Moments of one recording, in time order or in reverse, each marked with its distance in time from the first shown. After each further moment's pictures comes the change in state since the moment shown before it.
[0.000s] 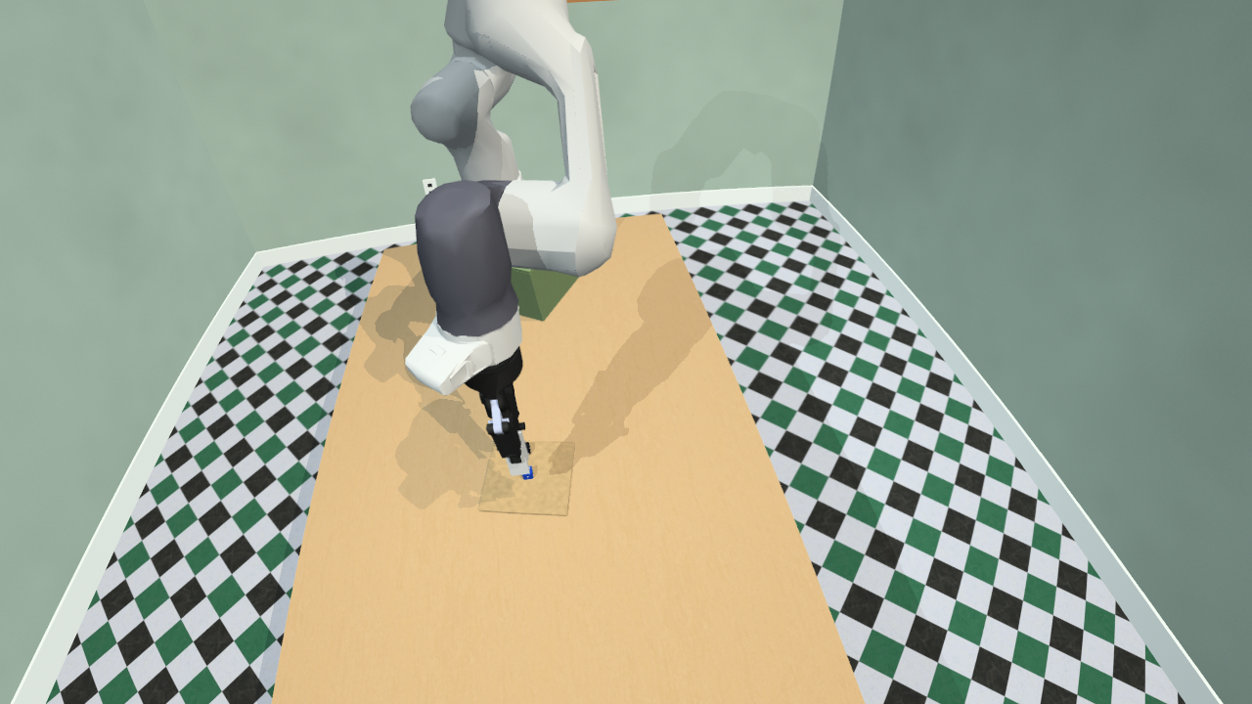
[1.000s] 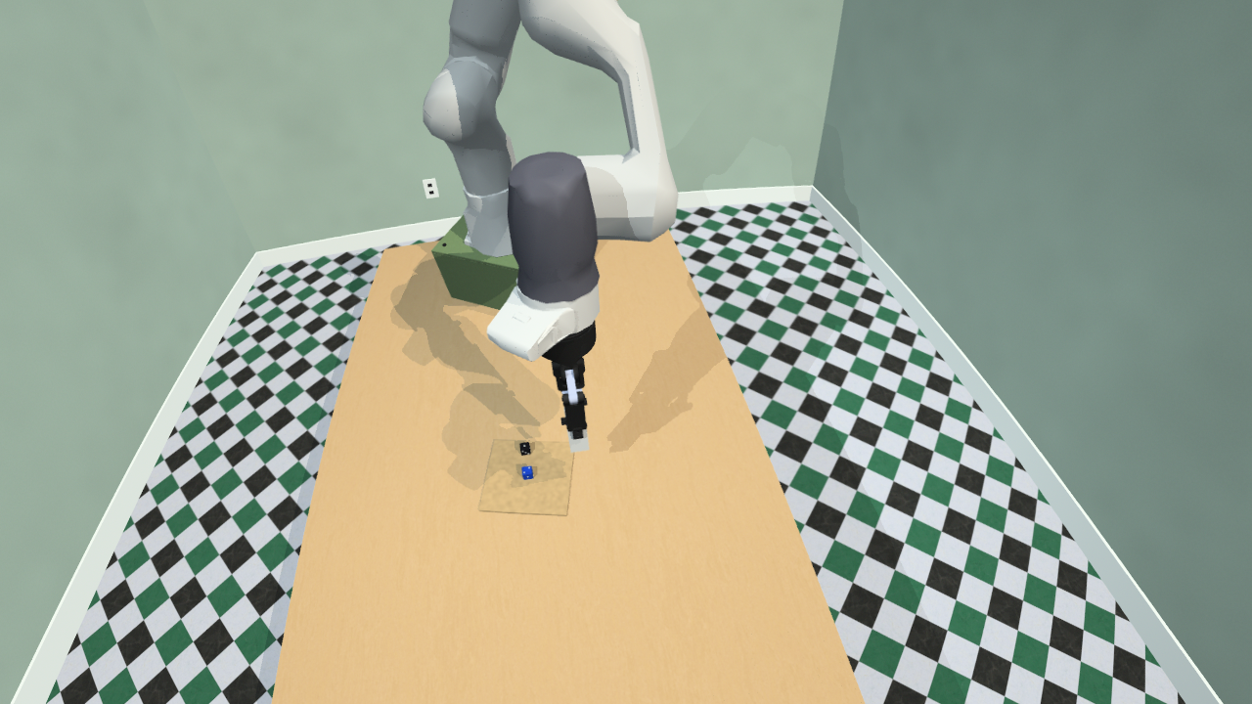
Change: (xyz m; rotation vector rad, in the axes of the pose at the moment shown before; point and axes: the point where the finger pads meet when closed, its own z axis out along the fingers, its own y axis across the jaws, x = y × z) arm -0.088 0.023 -0.007 0.011 0.001 -0.021
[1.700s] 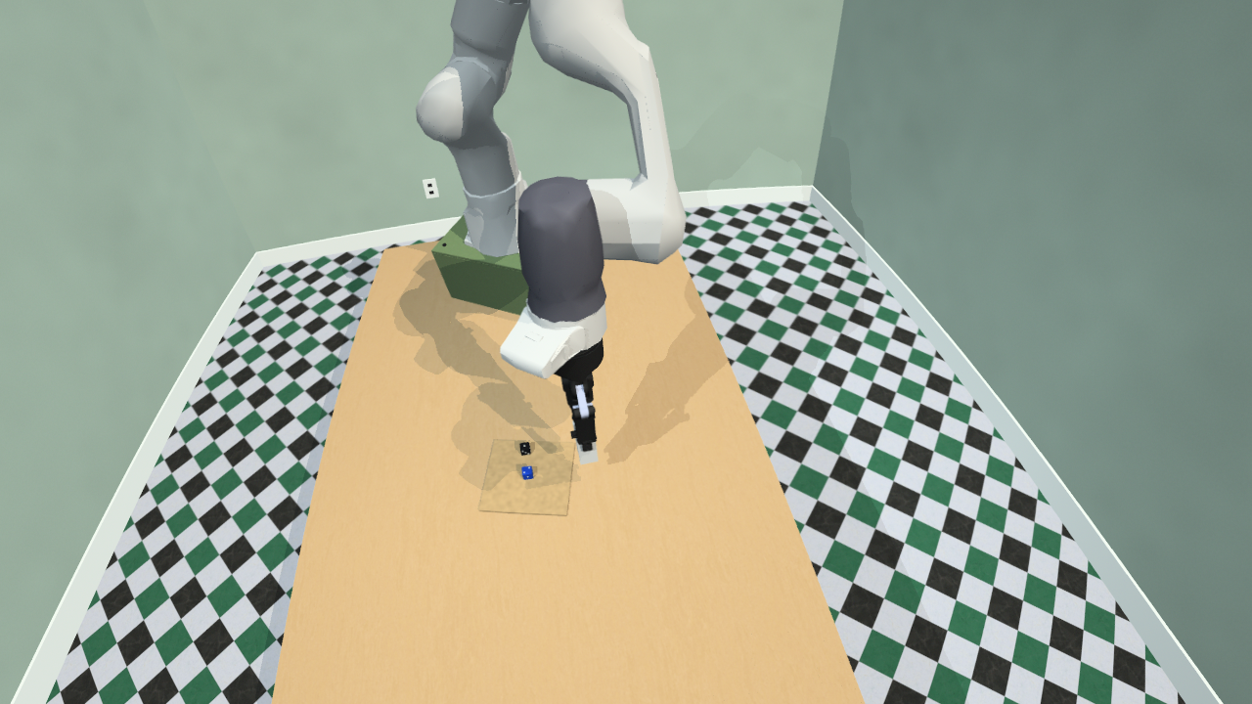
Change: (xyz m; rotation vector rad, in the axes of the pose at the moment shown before) arm -0.010 -0.001 0.030 0.020 -0.012 -0.039
